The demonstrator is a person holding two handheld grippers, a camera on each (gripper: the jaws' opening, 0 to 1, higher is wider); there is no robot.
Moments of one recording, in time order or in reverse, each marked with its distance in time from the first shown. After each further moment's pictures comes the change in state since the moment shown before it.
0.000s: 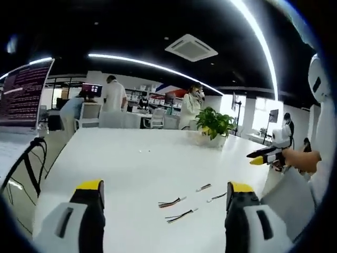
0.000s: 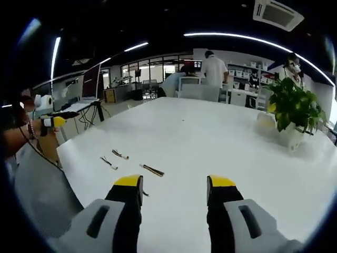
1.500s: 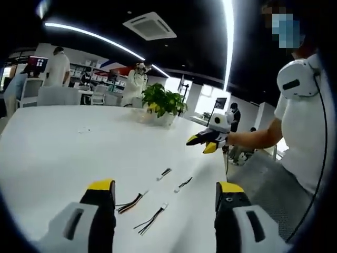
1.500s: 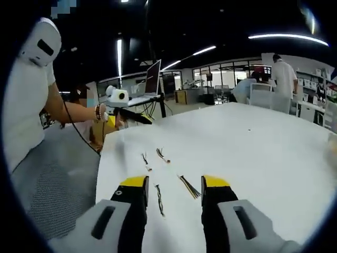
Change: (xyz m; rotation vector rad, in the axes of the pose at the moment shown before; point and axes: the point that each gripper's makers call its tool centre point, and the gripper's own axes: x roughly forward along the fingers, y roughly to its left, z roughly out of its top) left arm 0.081 -0.052 -0.056 -0.043 0.200 -0.543; right arm 0.075 0.046 -0.006 -0.153 -0.034 0.613
